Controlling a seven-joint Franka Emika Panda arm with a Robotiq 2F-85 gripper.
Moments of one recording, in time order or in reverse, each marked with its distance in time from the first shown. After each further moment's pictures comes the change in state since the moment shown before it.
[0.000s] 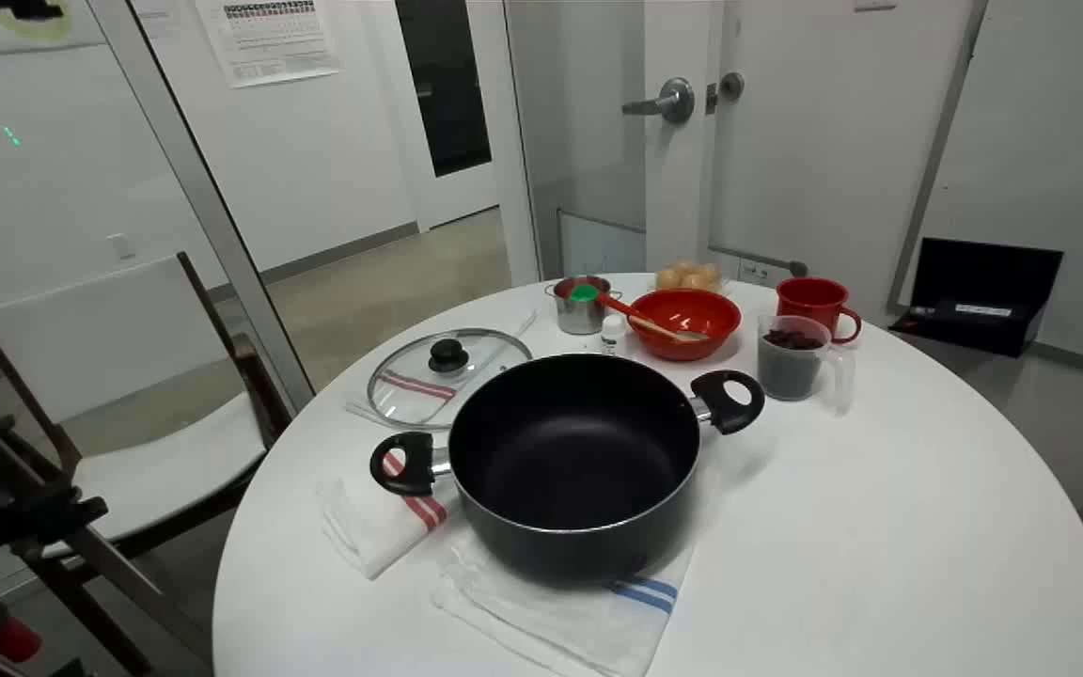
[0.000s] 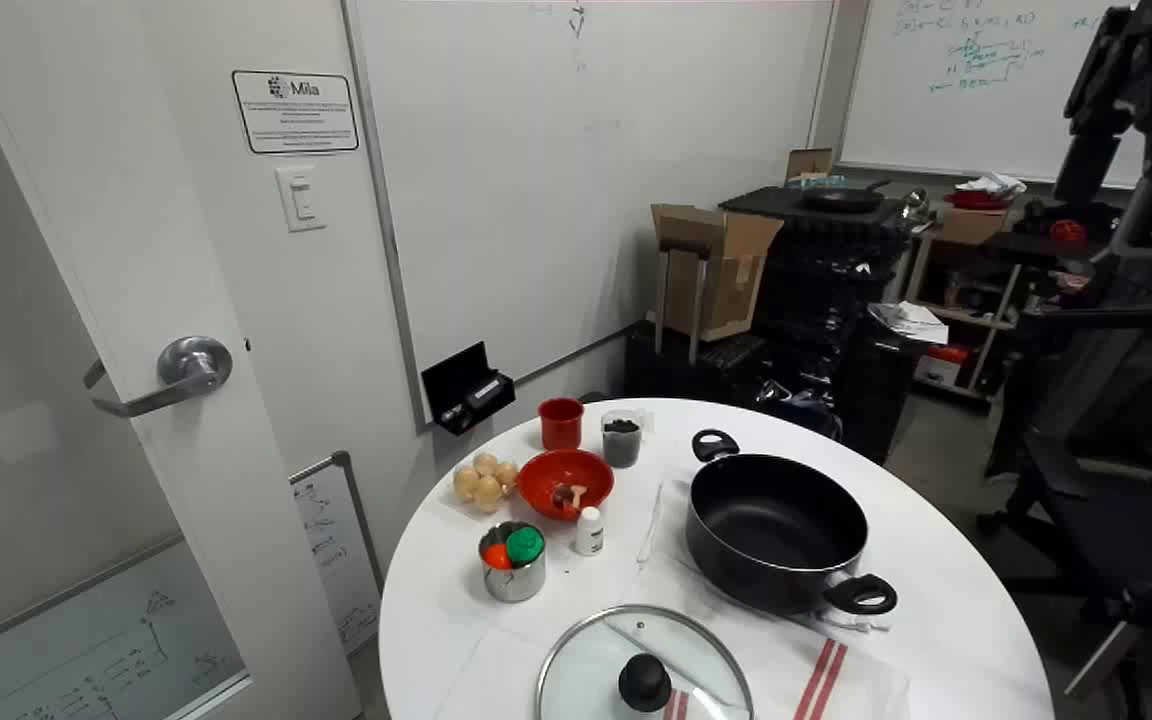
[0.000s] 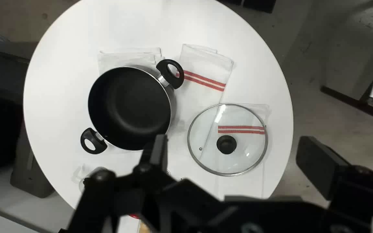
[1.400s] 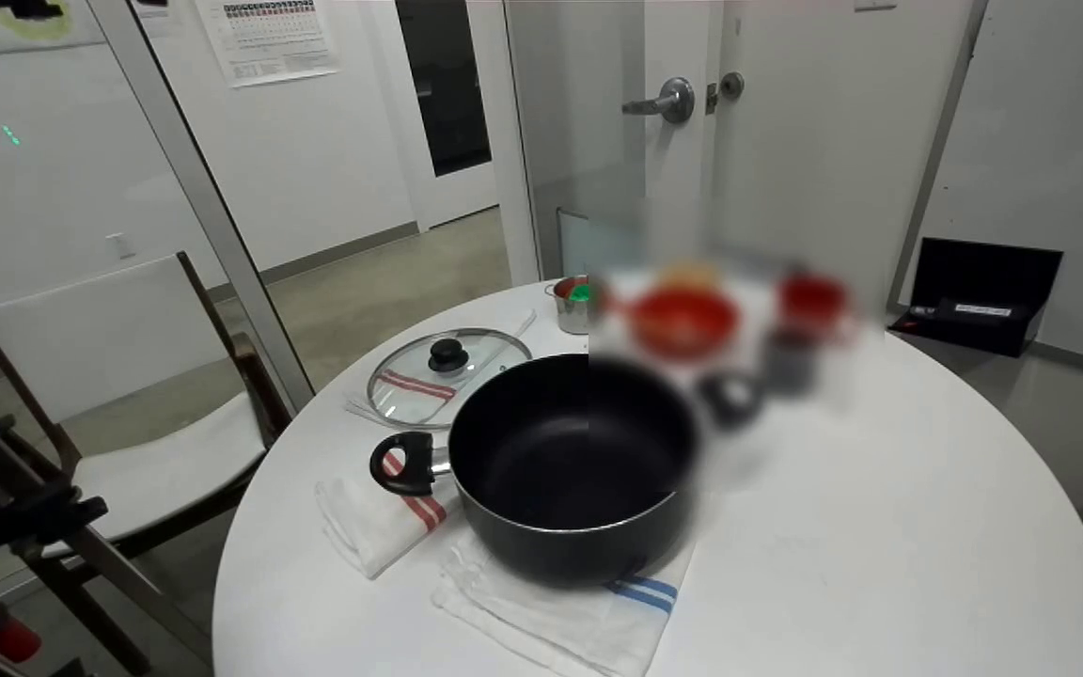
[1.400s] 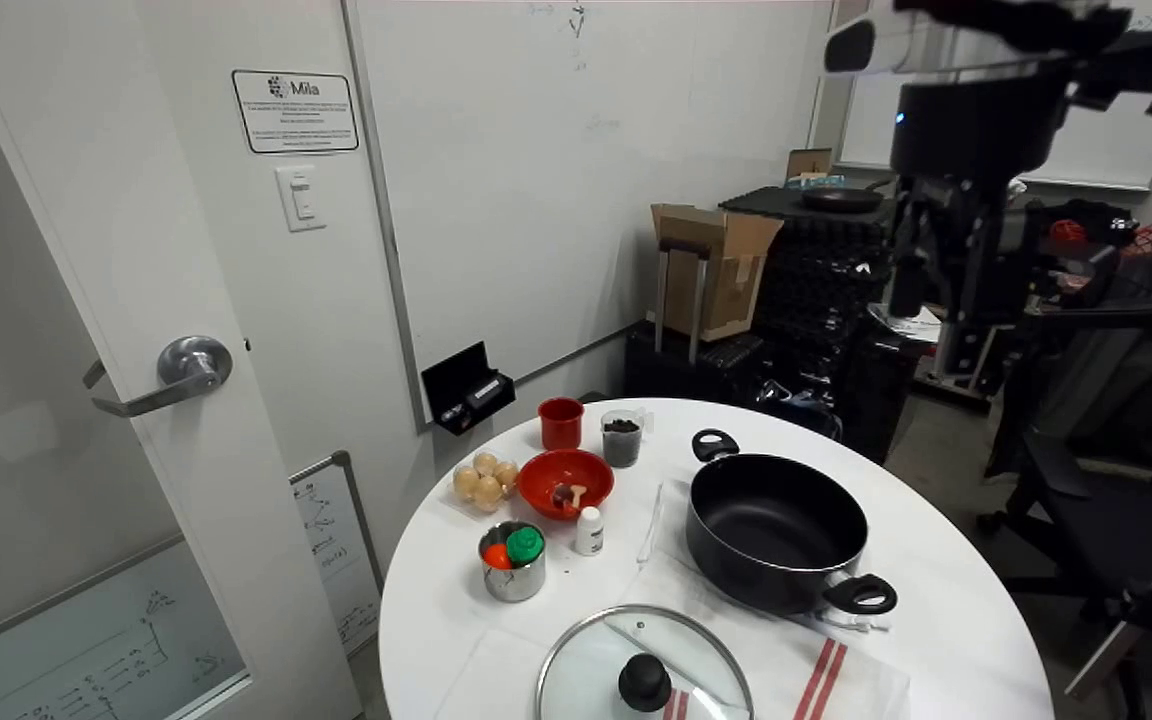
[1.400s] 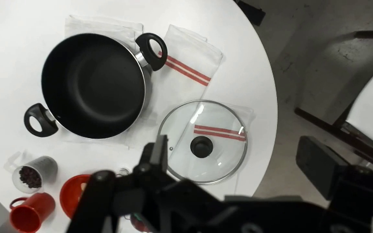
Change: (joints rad) arm 0.011 0.339 -0.028 0.119 0.000 0.152 -0.172
